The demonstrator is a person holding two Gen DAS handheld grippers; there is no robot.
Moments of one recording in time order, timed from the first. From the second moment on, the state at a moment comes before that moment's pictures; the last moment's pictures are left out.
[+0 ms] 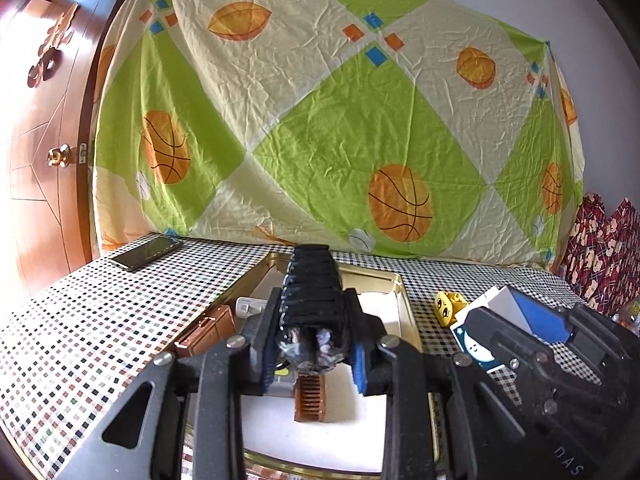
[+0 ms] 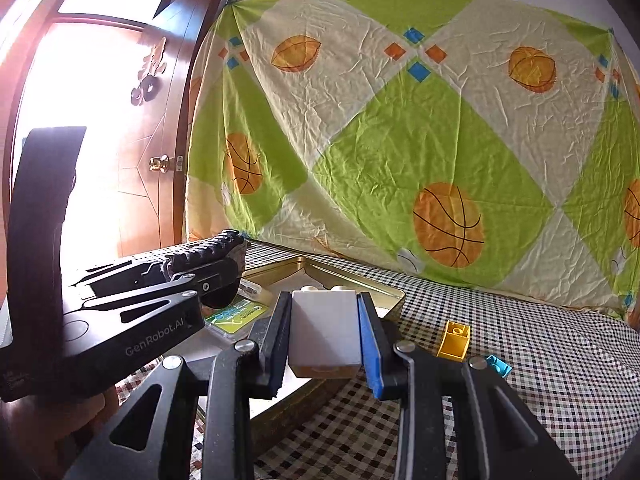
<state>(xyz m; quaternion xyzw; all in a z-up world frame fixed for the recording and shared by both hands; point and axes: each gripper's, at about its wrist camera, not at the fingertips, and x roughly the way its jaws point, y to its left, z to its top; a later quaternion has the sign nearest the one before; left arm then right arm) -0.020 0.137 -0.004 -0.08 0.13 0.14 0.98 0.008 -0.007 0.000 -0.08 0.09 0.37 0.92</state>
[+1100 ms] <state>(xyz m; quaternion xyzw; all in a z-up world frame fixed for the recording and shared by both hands) 0.013 0.185 -0.009 -0.08 0.20 0.15 0.97 0.034 0.040 0.000 -0.10 0.13 0.40 0.90</state>
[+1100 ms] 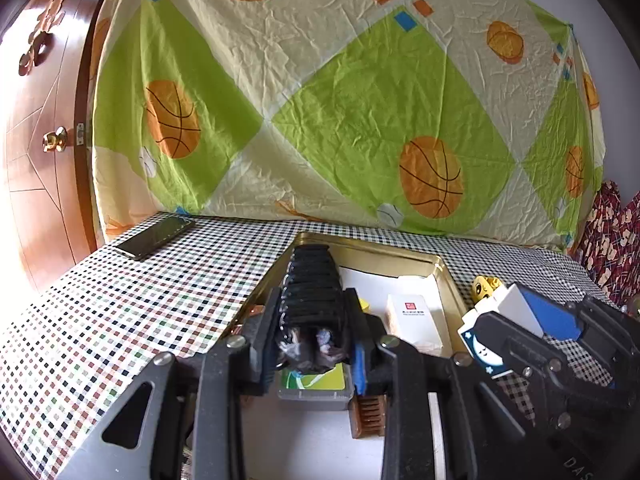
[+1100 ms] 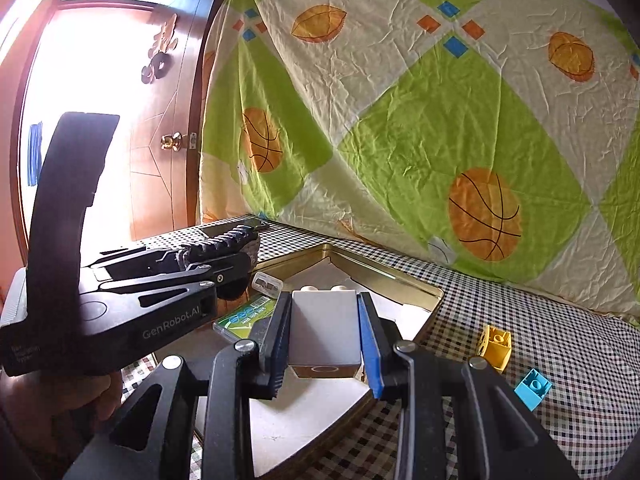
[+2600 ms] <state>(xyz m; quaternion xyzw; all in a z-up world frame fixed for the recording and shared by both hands) 0.086 0.058 0.011 0.01 0.23 0.09 0.97 0.179 -0.102 -0.031 -0.05 0.28 0.28 0.91</state>
